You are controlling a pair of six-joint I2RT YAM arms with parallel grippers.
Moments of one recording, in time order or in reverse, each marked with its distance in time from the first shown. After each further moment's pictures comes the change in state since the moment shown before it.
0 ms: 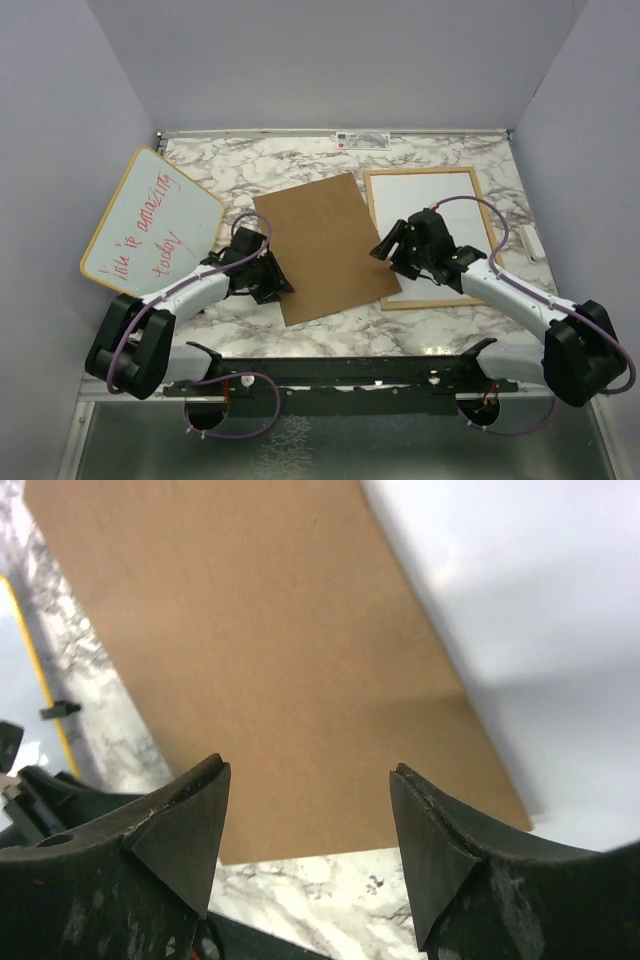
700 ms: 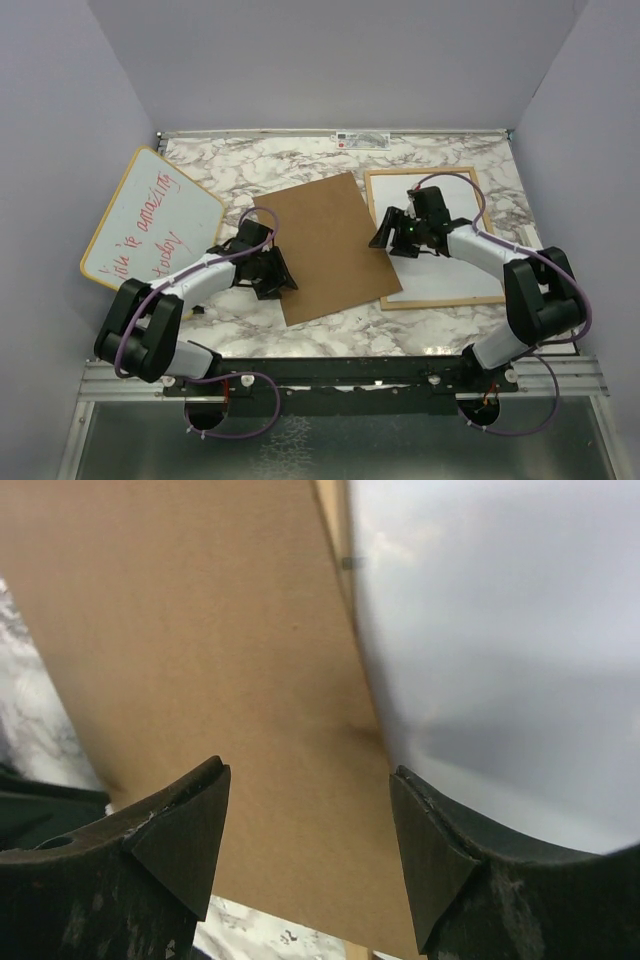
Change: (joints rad) left arm 0.000 0.100 0.083 -0.041 0.005 0.063; right arm -0.195 0.347 0.184 0.039 -0.229 -0.399
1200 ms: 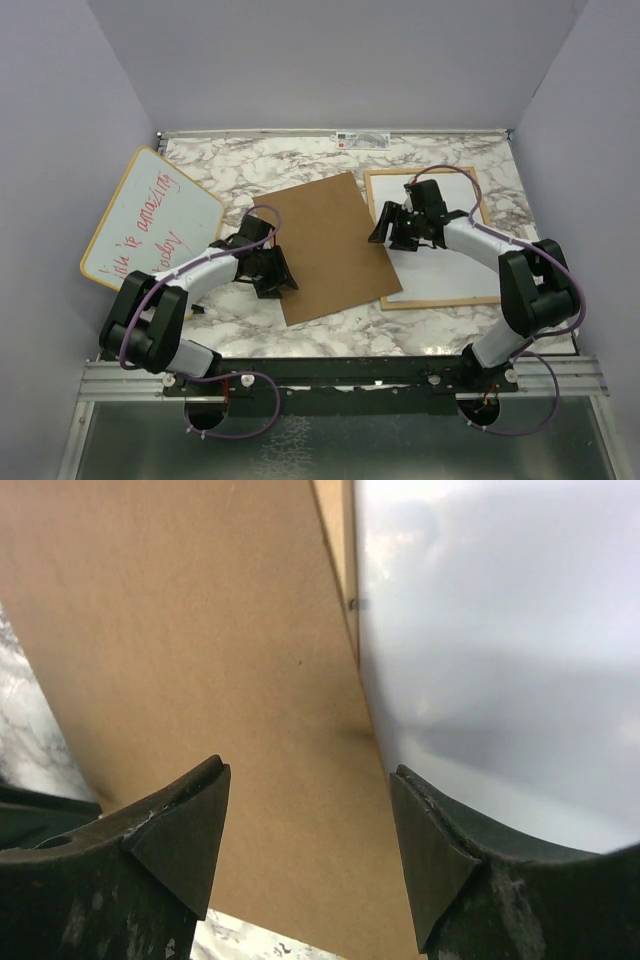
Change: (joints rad) left arm 0.000 0.055 0.049 -0.047 0.018 0.033; right arm -0.003 0.060 0.068 -0.010 -0.047 -0.053
